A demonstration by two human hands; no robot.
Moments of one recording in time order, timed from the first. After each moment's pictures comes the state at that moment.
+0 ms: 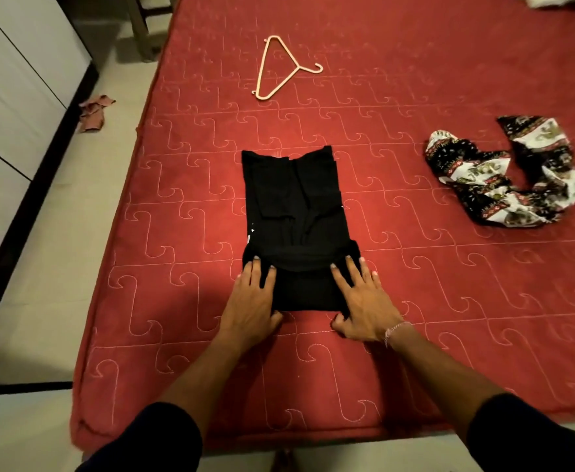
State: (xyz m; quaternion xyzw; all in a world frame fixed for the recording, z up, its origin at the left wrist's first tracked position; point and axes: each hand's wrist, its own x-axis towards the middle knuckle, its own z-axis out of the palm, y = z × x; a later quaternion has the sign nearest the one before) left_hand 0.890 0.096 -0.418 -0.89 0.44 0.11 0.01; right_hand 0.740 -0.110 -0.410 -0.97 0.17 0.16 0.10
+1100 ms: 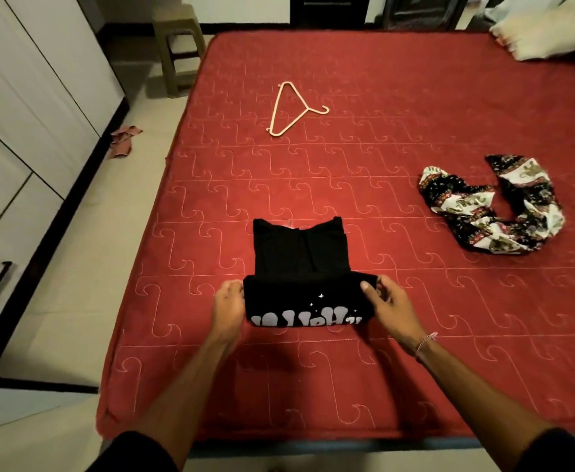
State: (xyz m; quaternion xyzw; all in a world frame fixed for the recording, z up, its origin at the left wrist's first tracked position) left_hand 0.889 0.117 -0.340 -0.73 -0.08 0.25 -0.63; right_hand 0.716 -0.121 -0.348 -0.78 0.34 -0.12 0.52
